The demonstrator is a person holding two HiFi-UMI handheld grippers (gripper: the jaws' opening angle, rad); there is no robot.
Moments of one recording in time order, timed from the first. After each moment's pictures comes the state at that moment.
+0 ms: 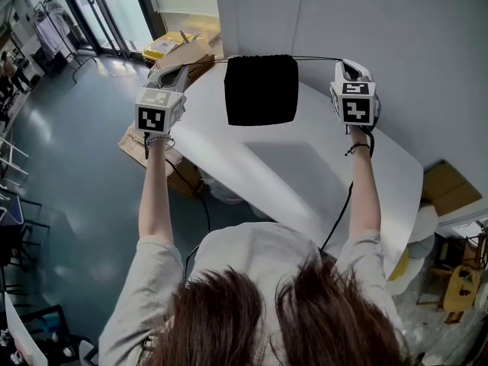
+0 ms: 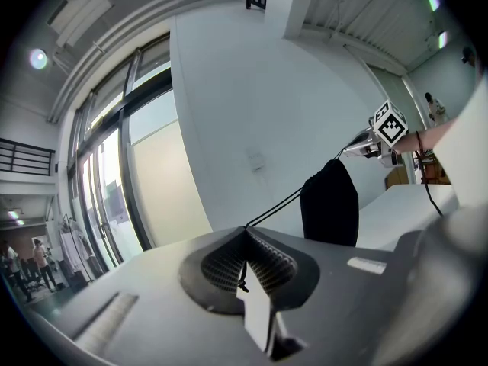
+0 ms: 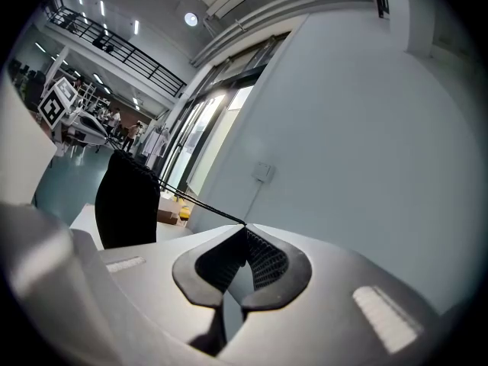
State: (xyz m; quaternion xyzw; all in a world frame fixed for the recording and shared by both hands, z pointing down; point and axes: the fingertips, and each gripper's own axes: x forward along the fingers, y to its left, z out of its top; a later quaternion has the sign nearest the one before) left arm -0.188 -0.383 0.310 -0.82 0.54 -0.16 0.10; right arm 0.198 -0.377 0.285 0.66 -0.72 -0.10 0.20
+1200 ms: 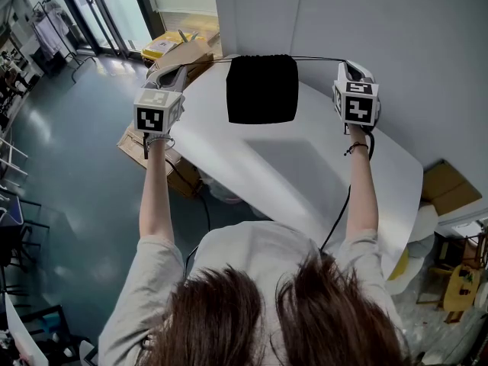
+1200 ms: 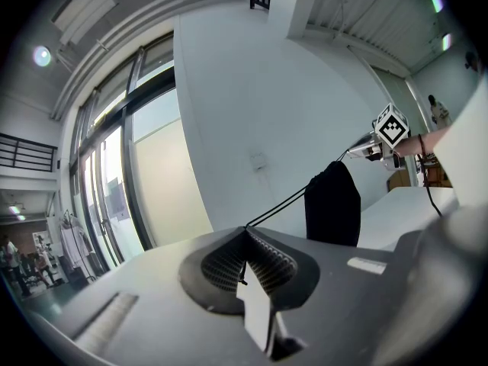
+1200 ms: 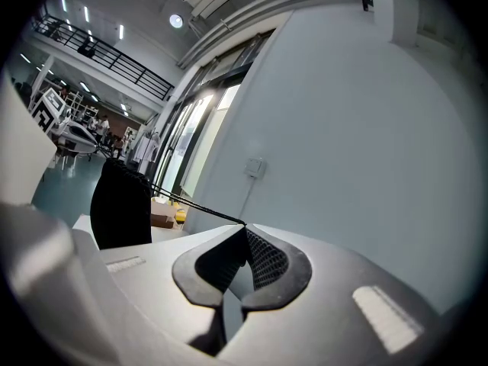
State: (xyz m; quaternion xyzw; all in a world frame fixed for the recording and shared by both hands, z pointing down) left arm -0.188 -0.387 0.314 -0.82 0.54 -0.15 0.09; right arm 0.216 -0.381 0.291 0.68 -0.71 -0.07 0.18
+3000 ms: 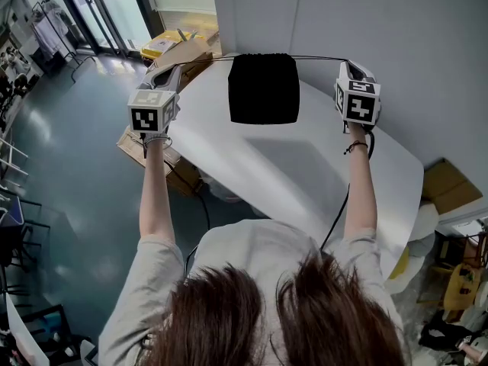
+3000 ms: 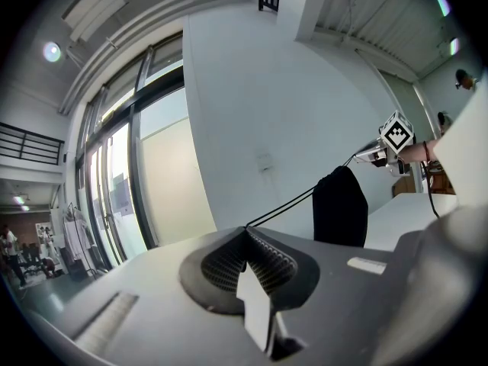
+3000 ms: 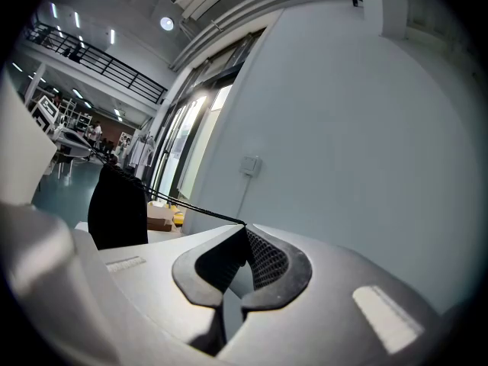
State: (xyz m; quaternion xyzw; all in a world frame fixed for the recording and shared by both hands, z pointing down) left arm -0.200 -0.391 0.318 -0.82 0.55 -0.13 0.07; right arm 0.227 -0.384 0.296 0.69 -0.70 -0.05 0.16
